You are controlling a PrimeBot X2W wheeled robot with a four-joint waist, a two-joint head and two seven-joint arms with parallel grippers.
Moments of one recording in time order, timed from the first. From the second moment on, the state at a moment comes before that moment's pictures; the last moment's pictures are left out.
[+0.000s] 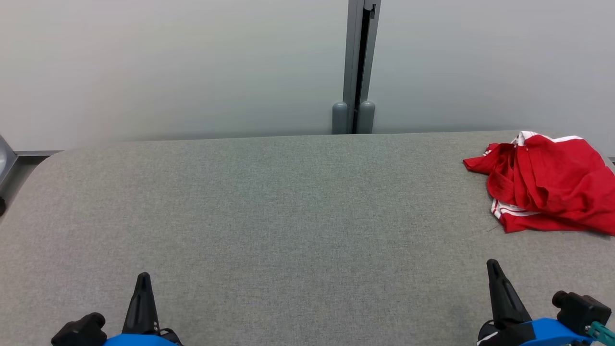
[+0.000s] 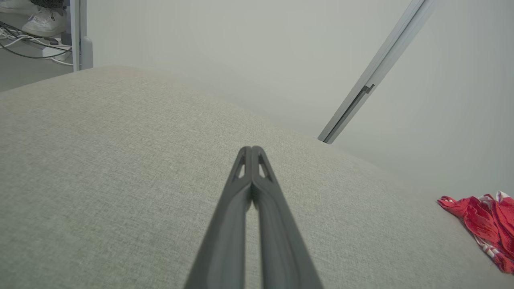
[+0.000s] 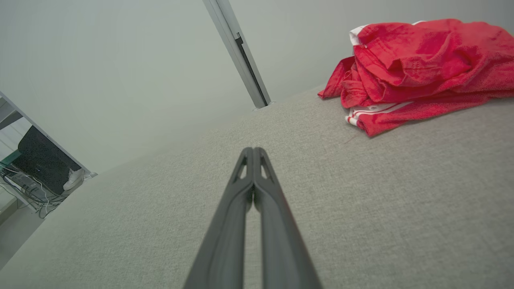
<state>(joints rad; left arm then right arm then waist) 0.06 0.05 0.04 0.28 -0.45 -0.10 -0.17 0.01 -0.05 -0.02 0.28 0.48 0.13 -0.18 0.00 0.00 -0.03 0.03</state>
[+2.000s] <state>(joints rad) -0.05 0.05 0.09 0.26 -1.23 -0.12 0.02 -0.06 -0.05 -0.08 0.26 1.24 0.13 0.02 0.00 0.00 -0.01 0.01</state>
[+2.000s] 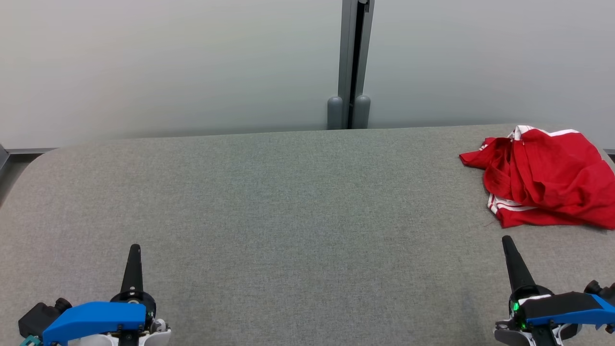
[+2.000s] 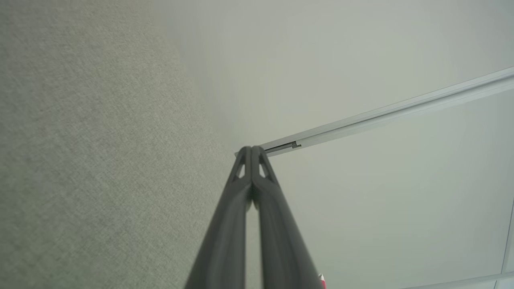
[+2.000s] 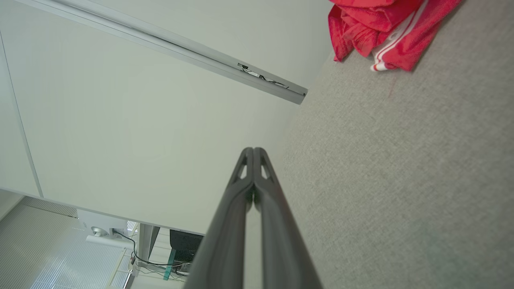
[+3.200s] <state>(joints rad) -0.09 0.05 0.11 0.25 -1.53 -0.12 0.09 -0.10 -0.05 -0.11 0.25 1.53 0.13 0.09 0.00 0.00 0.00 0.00</state>
